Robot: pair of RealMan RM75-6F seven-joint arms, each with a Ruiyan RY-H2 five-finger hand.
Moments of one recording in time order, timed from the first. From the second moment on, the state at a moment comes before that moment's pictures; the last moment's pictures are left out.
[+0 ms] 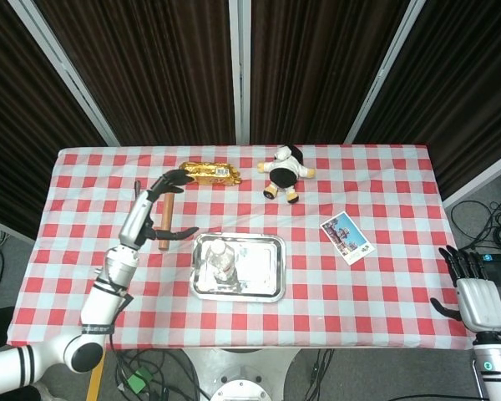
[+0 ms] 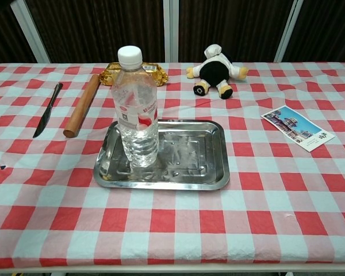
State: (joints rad) left arm -0.56 -1.41 -0.43 -1.82 1.23 1.13 -0.44; right arm 0.10 -1.29 0.03 -1.23 -1.49 1.39 0.16
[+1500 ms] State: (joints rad) left arm -0.11 -1.09 0.07 -1.54 1.45 1.40 0.22; right arm 0.10 -1.29 0.02 -1.24 -1.52 1.40 0.15
